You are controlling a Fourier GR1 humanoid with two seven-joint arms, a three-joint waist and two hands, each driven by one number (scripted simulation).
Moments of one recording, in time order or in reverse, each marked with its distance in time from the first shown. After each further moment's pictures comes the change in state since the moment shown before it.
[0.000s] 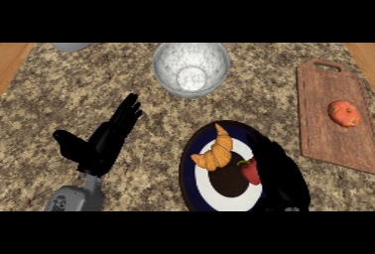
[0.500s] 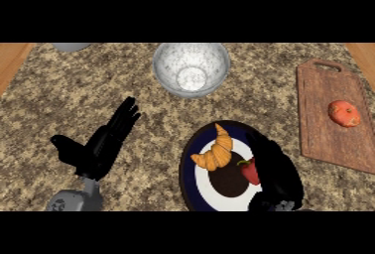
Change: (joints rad) left arm 0.030 -0.019 0.030 0.003 -0.025 -0.038 -0.016; right arm 0.018 0.061 -0.056 0.103 0.073 -0.054 -0.107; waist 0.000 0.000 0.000
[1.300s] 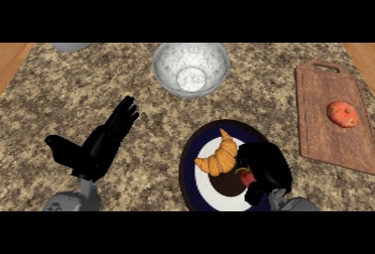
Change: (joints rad) left arm 0.010 -0.020 0.022 -0.051 -0.020 -0.022 0.048; right arm -0.056 0.048 -0.044 0.154 0.090 -0.087 -0.228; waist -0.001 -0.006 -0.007
